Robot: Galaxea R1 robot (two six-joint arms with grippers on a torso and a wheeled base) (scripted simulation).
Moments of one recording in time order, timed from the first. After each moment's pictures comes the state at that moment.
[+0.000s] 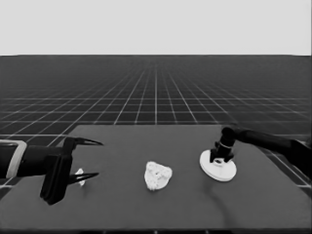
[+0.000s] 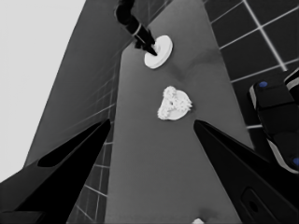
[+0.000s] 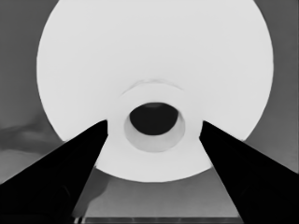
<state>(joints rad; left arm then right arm) -0.34 1.75 -0.42 0.31 0.68 0.35 -0.10 2.45 -1.91 -0.15 -1.33 0.56</state>
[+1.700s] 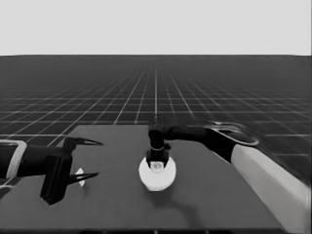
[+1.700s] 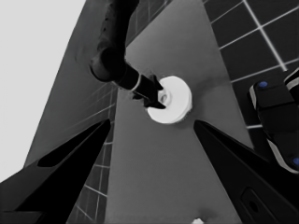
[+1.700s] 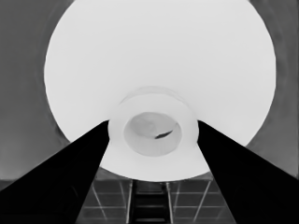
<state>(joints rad) -0.34 1.75 -0.42 0.31 0.68 0.35 -0.03 3.06 -1.72 -0.22 -1.52 1.34</state>
